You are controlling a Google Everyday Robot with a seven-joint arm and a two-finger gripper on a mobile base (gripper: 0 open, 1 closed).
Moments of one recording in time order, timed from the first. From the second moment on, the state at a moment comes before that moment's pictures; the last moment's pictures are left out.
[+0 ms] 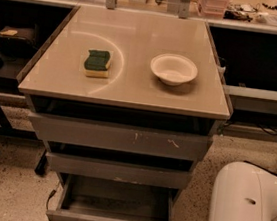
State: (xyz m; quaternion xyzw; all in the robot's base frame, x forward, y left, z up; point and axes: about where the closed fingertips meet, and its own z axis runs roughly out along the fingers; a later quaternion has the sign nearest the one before) arm 0.387 -0.145 0.181 -0.36 0.90 0.15 0.21
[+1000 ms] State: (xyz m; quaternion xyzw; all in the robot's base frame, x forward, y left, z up) arm 0.430 -0.150 0.176 -0.31 0.90 0.13 0.28
